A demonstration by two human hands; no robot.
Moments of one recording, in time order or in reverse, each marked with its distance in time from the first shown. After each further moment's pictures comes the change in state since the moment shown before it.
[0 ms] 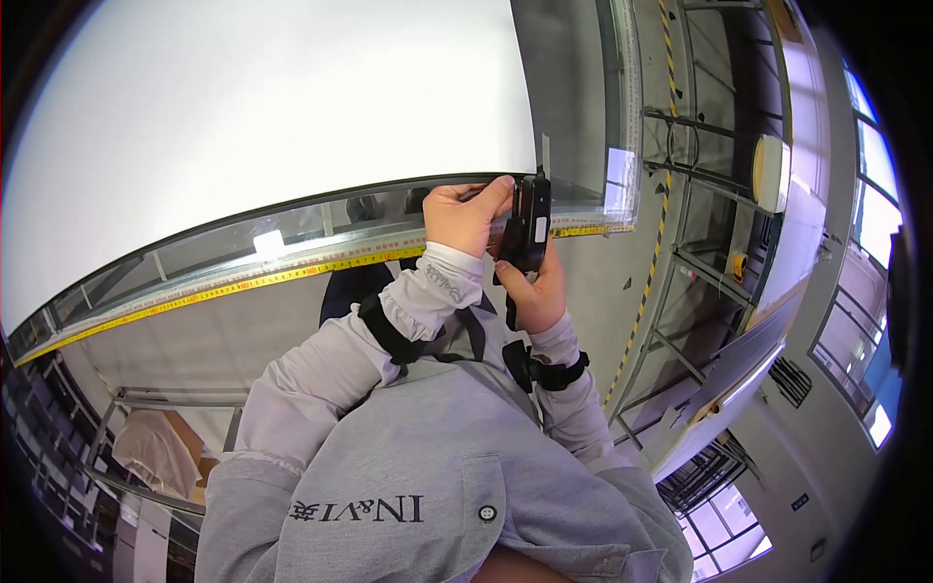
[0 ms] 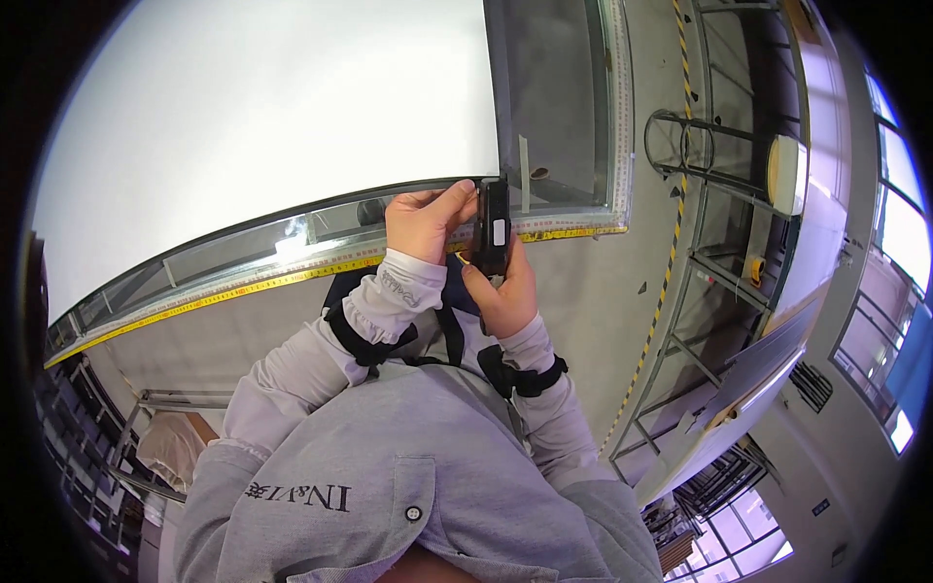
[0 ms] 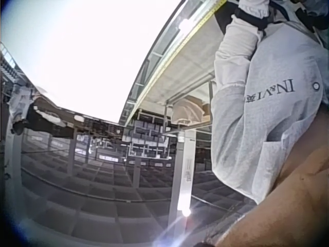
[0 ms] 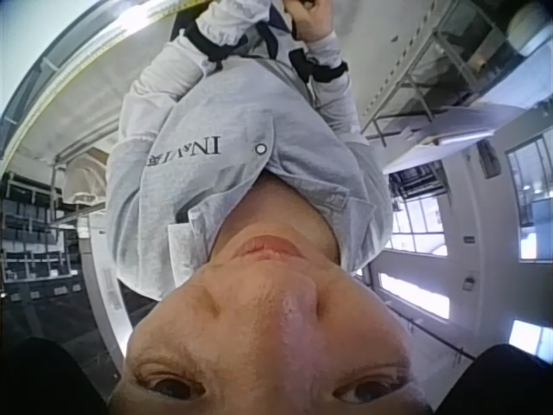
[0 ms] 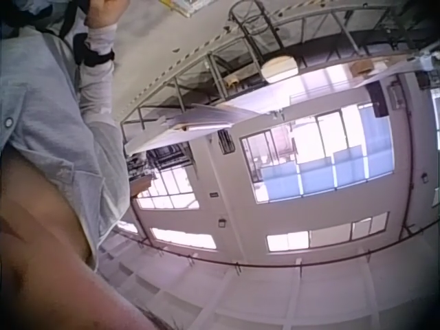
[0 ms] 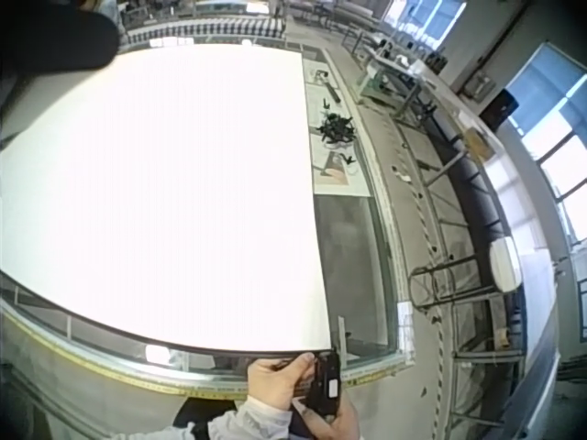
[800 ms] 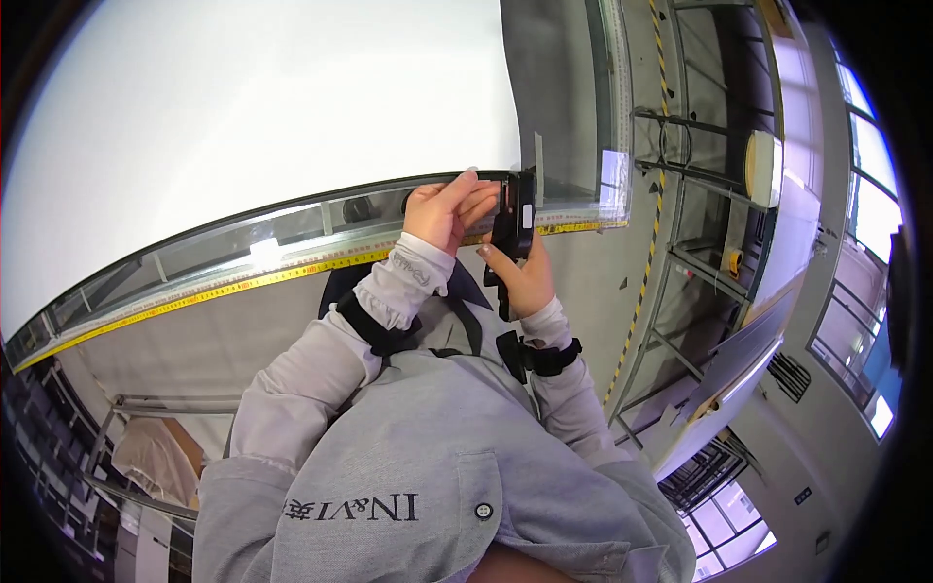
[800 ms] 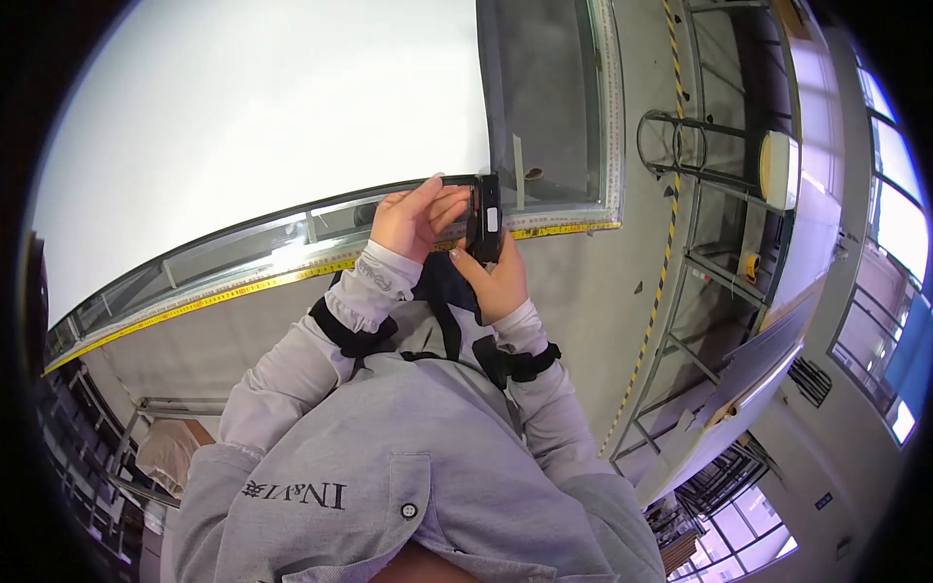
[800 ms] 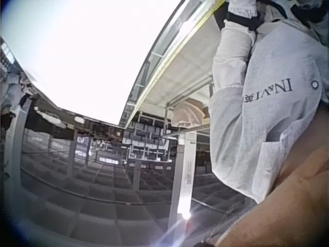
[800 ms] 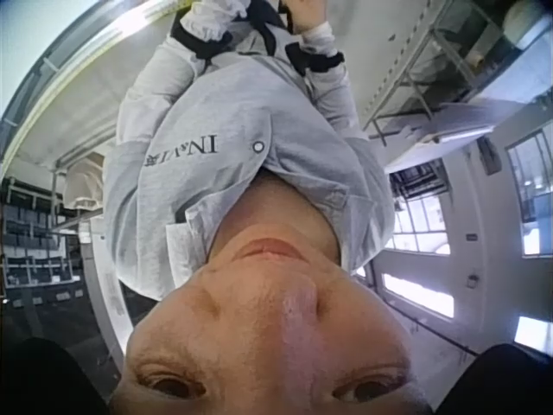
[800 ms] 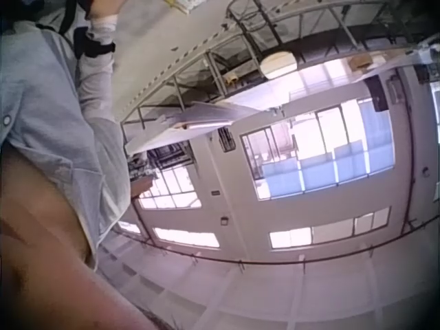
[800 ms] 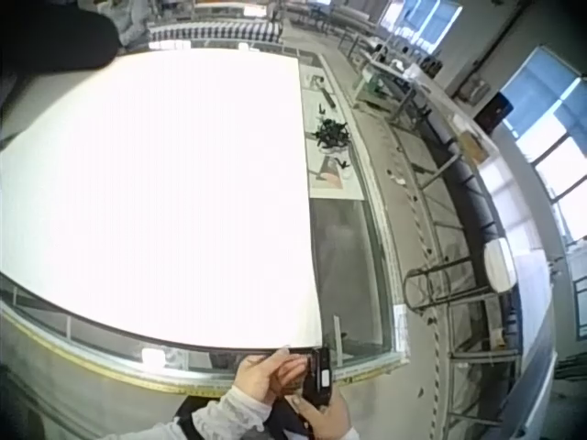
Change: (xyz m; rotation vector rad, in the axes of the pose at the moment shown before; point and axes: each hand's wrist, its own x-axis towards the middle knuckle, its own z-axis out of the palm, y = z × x) left_hand 0.010 0.006 -0.026 -0.233 -0.131 -0.250; right_hand 0.007 0.014 0.002 -0.007 0.037 0.099
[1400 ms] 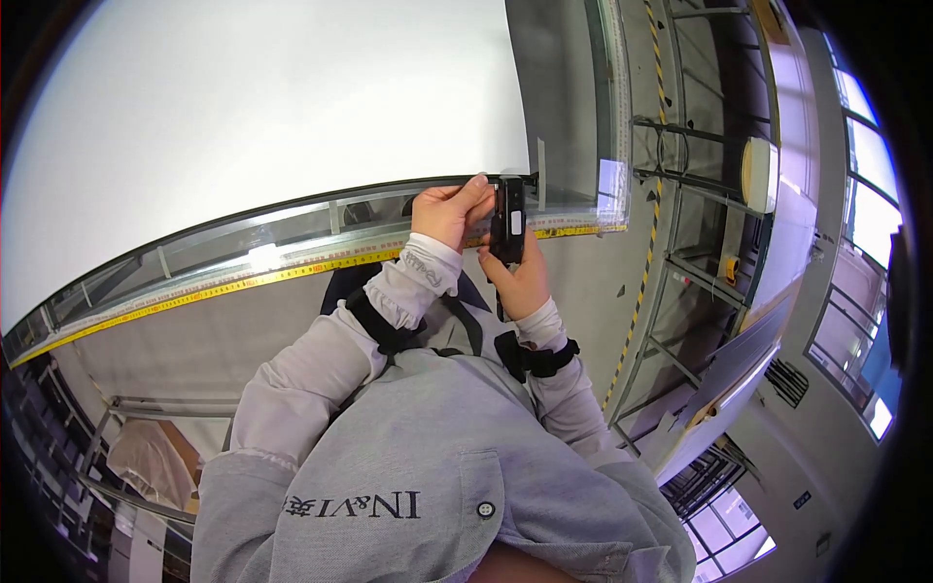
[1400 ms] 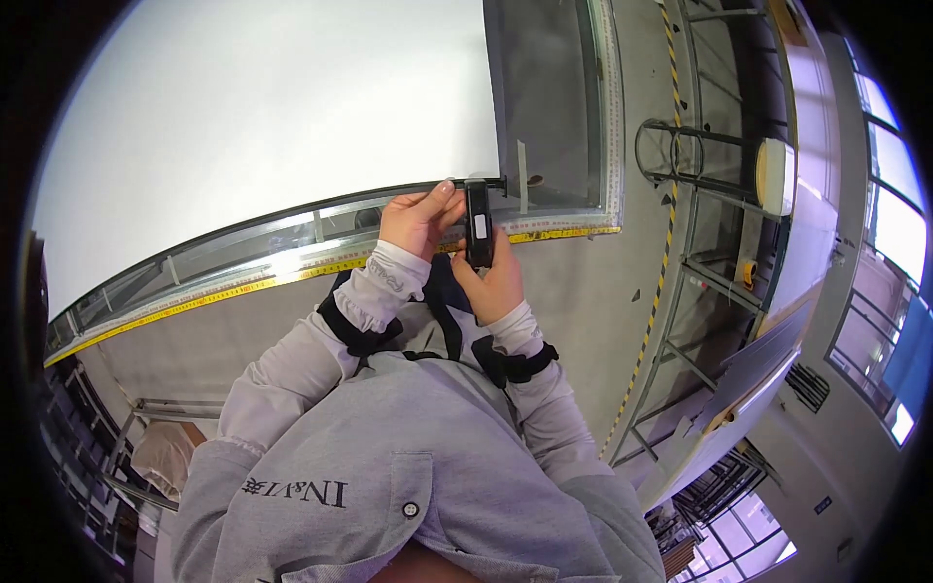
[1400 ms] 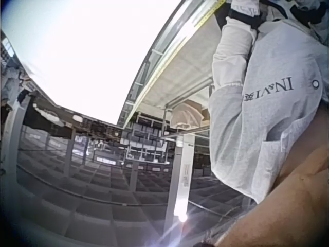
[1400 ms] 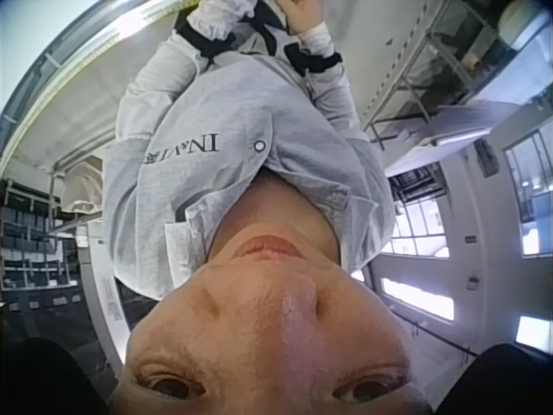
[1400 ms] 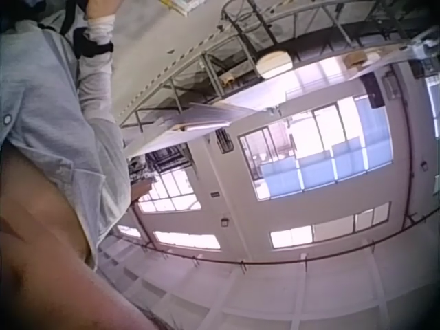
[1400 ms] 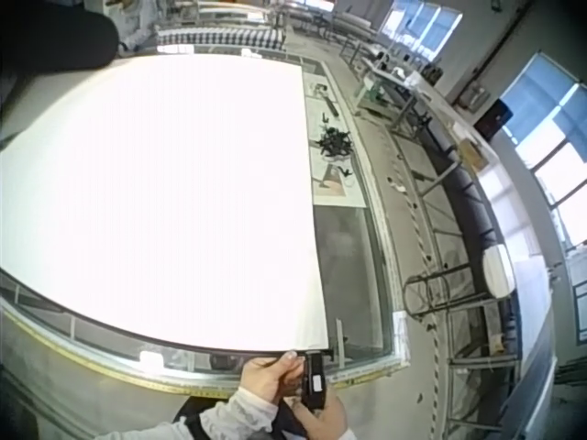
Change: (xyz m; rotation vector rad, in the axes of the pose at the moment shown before) left_hand 0.000 -0.003 0.000 0.121 0.105 0.027; right_hand -0.001 -0.003 0.010 -0.088 0.006 -0.139
